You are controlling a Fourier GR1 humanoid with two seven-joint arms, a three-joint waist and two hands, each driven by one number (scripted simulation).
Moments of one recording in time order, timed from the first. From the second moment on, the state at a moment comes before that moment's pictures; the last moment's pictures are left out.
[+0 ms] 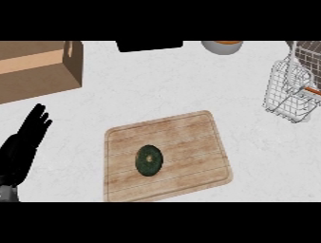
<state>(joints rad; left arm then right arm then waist) 0.03 0.29 0.08 -1.57 0.18 0.00 0.17 0.01 -0.82 -0.28 -1.60 0.29 -0.13 -0.01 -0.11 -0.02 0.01</state>
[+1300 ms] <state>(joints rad) -0.06 0.24 0.05 -1.58 0.13 -0.06 0.22 -0.36 -0.95 -0.33 -1.23 0.16 0.22 -0.03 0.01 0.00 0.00</state>
